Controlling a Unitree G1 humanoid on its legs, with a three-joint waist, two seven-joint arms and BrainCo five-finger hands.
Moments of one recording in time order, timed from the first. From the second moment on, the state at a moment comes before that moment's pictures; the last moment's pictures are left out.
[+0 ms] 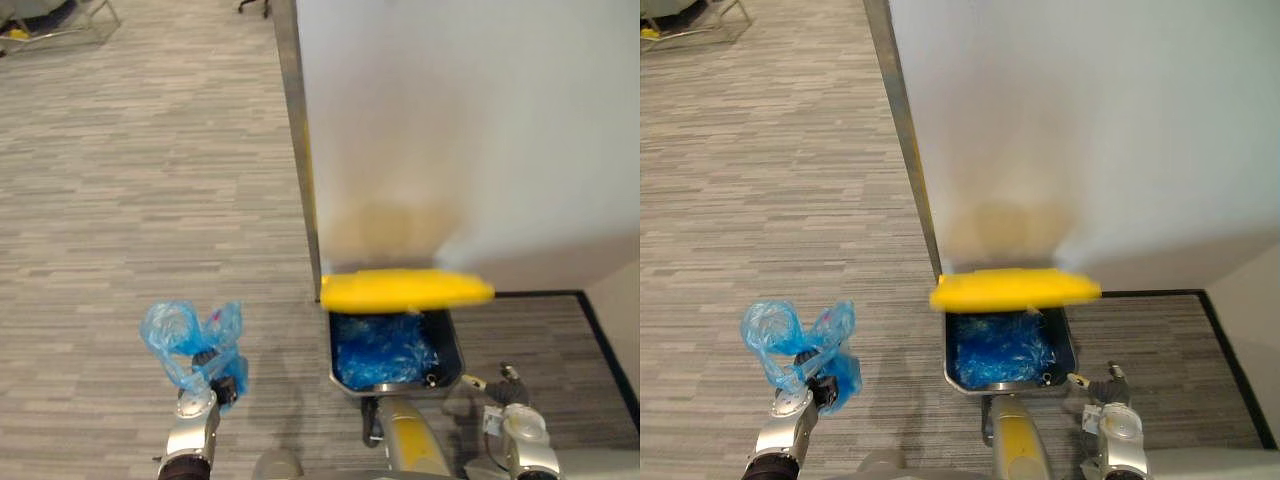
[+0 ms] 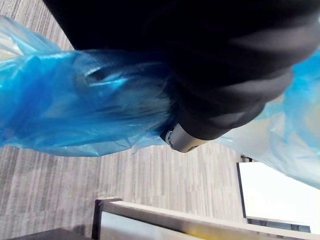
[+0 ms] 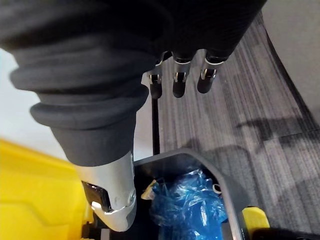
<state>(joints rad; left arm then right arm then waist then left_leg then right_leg) 0.01 0.12 0.23 0.50 -0.03 0.01 0.07 0.04 -0.17 -0.39 0.66 -0.09 0.06 -0.11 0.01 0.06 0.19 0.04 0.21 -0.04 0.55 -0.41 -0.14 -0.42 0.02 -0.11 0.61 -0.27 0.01</state>
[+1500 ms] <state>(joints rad) -0.10 0.18 -0.12 0.17 -0.11 -0.01 0.05 -0.92 -0.42 0.26 0.89 -0.08 0.07 -0.13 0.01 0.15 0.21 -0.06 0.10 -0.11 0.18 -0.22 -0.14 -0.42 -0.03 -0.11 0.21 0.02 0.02</state>
